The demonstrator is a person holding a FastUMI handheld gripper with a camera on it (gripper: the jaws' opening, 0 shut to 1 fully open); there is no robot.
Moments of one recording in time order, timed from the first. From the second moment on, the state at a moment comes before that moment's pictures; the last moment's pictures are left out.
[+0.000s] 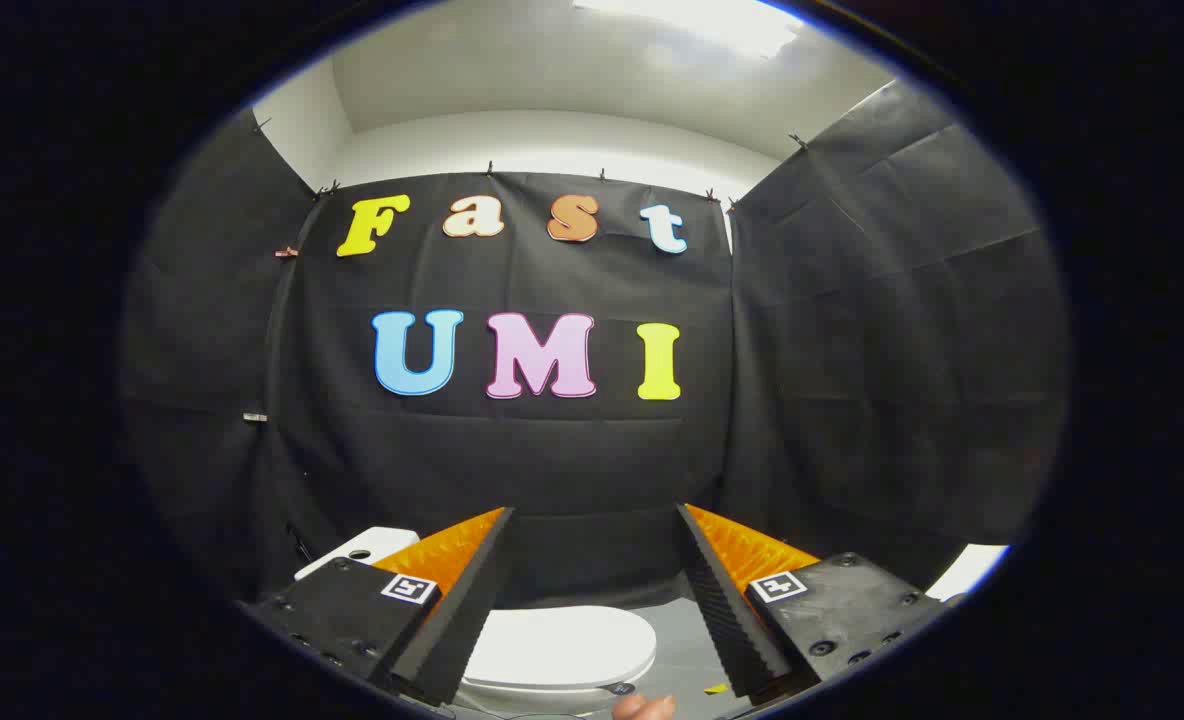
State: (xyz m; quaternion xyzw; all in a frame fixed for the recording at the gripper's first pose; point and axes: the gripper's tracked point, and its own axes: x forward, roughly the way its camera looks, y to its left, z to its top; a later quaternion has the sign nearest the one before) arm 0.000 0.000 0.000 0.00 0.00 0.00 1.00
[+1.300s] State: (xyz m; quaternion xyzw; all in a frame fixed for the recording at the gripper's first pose) arm 0.013 0.010 -0.043 -0.05 -0.03 0.02 1.00
